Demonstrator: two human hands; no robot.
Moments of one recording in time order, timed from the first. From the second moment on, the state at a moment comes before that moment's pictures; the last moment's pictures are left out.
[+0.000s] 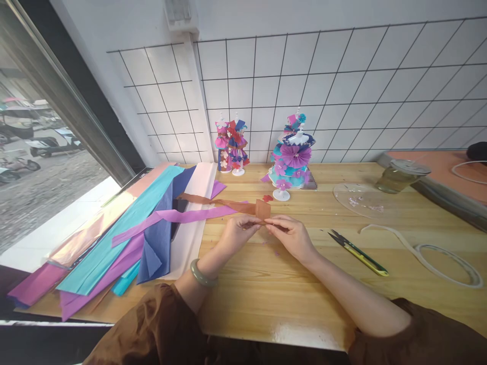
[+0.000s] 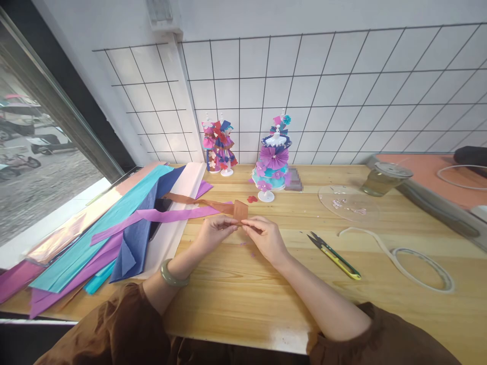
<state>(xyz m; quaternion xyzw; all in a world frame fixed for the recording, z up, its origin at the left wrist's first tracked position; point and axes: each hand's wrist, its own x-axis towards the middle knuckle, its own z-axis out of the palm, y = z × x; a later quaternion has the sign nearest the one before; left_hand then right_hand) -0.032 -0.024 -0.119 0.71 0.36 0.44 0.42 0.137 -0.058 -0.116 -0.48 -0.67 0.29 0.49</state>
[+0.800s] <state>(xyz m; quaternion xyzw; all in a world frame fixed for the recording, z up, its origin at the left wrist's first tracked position) -0.034 -0.022 -0.121 0.71 0.39 0.42 0.42 0.138 -0.058 -0.115 -0.50 -0.66 0.28 0.48</state>
